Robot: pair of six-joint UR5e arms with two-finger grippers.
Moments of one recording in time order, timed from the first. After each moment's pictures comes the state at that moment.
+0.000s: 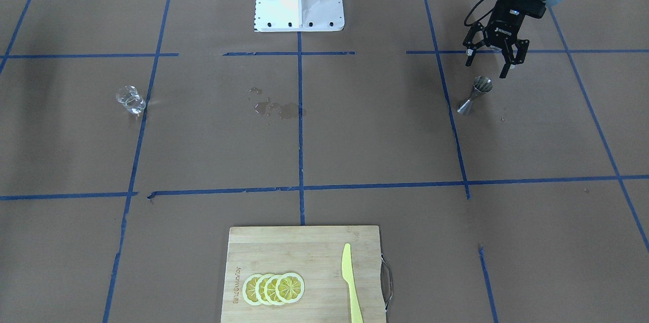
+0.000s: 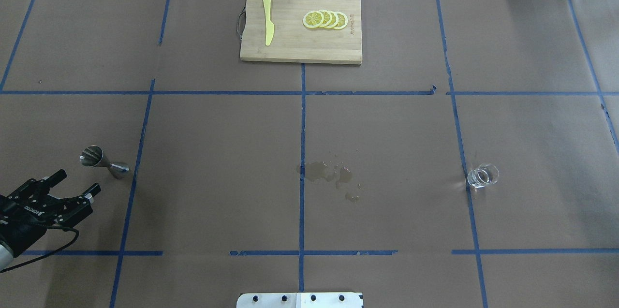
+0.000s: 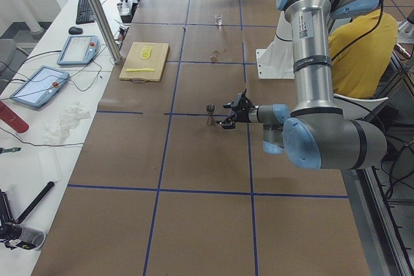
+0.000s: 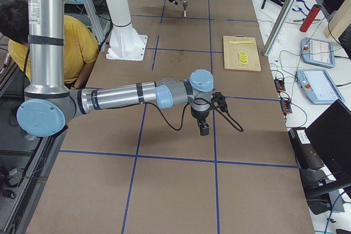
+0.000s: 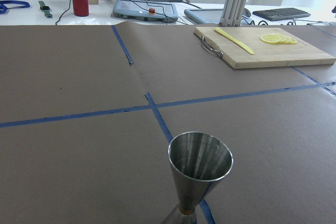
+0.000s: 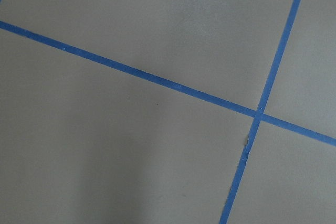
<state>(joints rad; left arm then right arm) -0.06 -1.23 -1.70 -3.19 -0.69 -0.94 1.39 -1.63 1.79 -1.48 2.29 -0.02</state>
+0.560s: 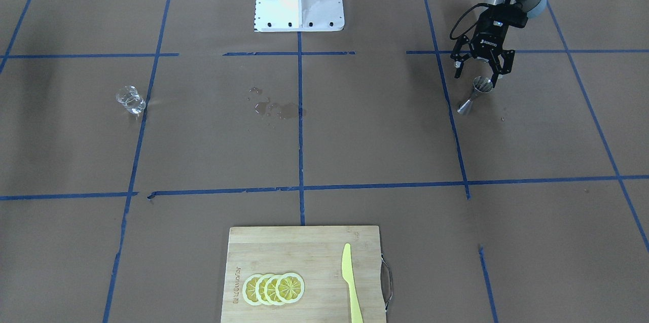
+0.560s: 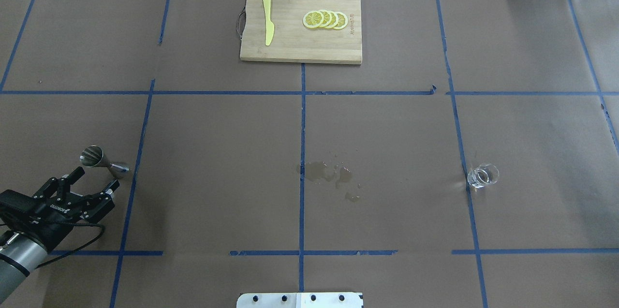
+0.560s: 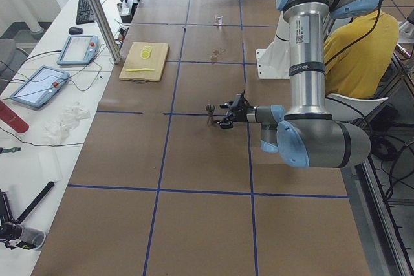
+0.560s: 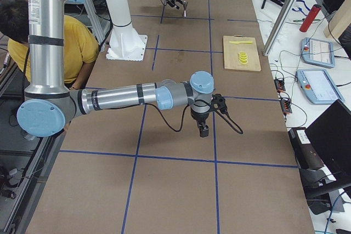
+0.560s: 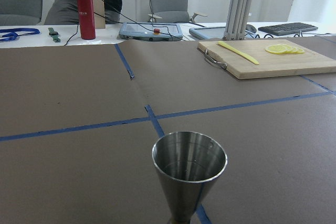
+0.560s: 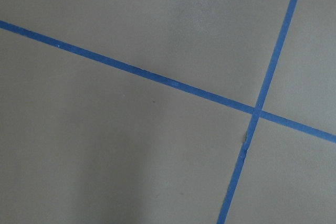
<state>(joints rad) -0.05 -1.37 -1.59 -3.19 -0.59 -0.93 1.39 -1.62 1.78 -1.48 2.29 -0.02</state>
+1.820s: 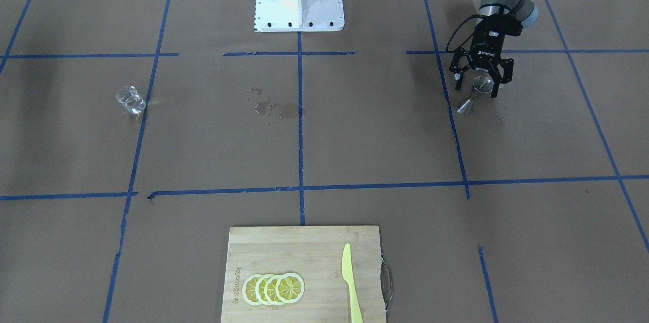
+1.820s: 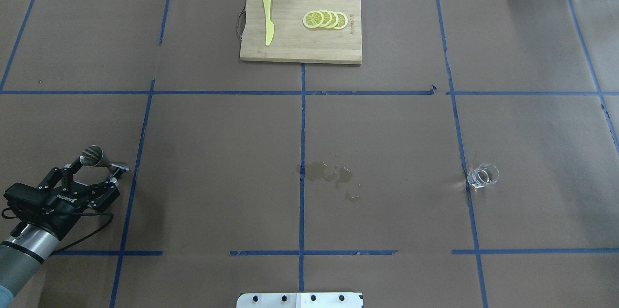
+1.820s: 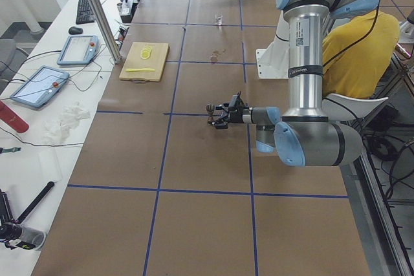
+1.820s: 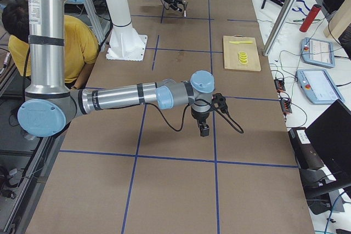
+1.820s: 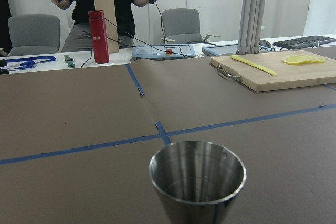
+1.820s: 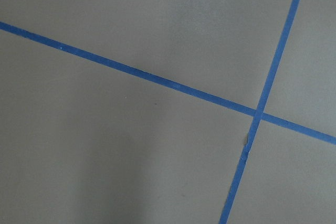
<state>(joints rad) -0.11 -1.42 -1.52 -3.20 -0.57 -0.87 1.39 -1.62 1.78 -1.48 2.29 -0.02</state>
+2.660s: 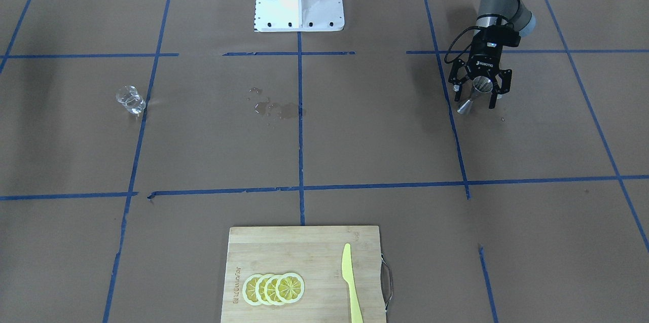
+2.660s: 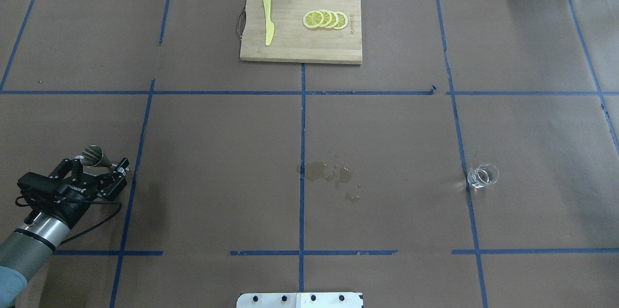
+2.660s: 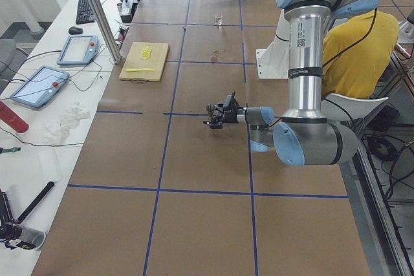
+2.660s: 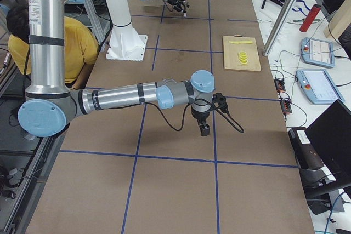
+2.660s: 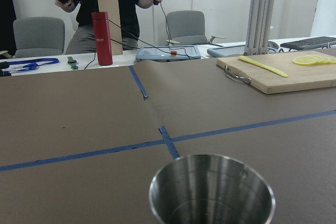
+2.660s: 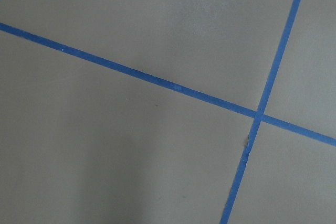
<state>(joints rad) -0.16 -1.47 -1.48 -3.19 -0.63 -0.85 1.39 -1.62 1.79 -1.48 2.29 -0.02</state>
